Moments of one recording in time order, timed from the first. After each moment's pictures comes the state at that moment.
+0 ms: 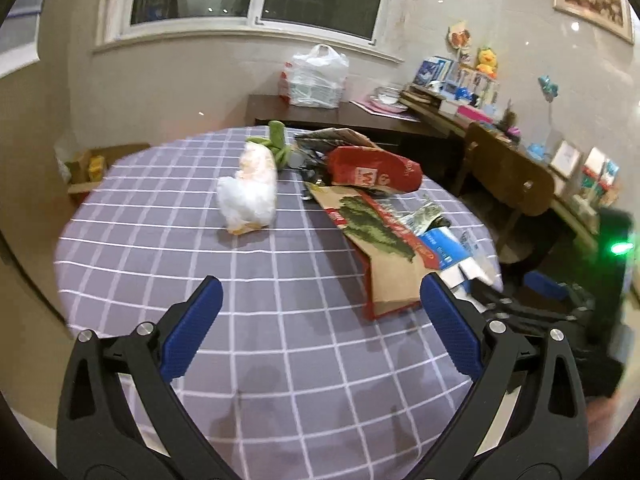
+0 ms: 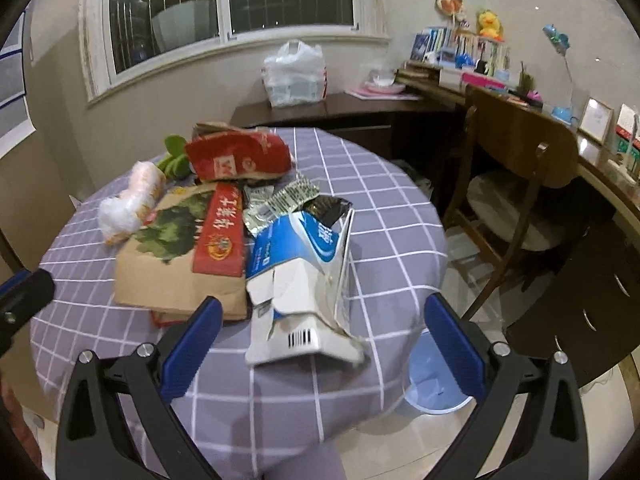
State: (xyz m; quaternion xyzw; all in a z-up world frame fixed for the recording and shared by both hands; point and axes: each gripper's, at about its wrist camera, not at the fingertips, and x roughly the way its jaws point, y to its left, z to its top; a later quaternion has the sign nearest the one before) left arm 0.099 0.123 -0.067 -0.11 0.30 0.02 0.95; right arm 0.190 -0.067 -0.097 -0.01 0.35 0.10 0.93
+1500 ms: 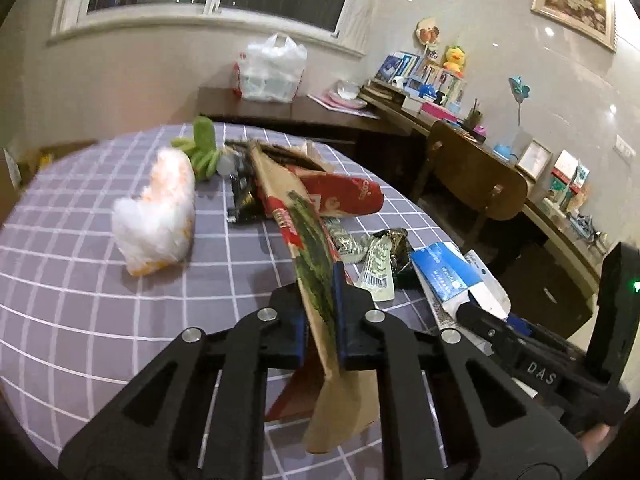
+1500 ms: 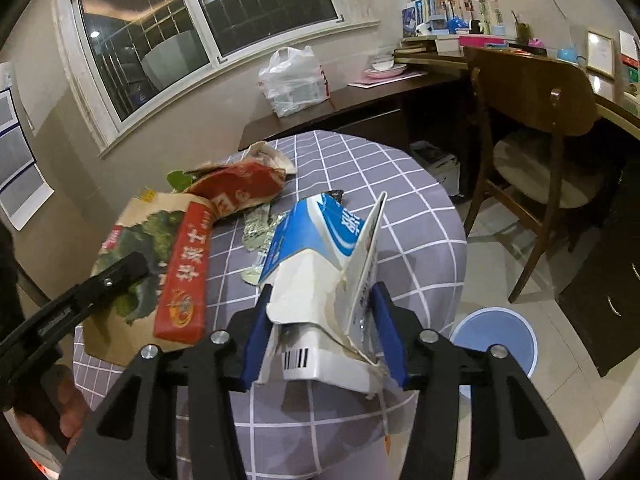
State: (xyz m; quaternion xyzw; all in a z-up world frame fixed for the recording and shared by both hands) left arm 0.172 0.091 -0.079 -0.12 0.30 -0.05 0.95; right arm 0.200 -0.110 -0.099 0.11 0.36 0.14 0.92
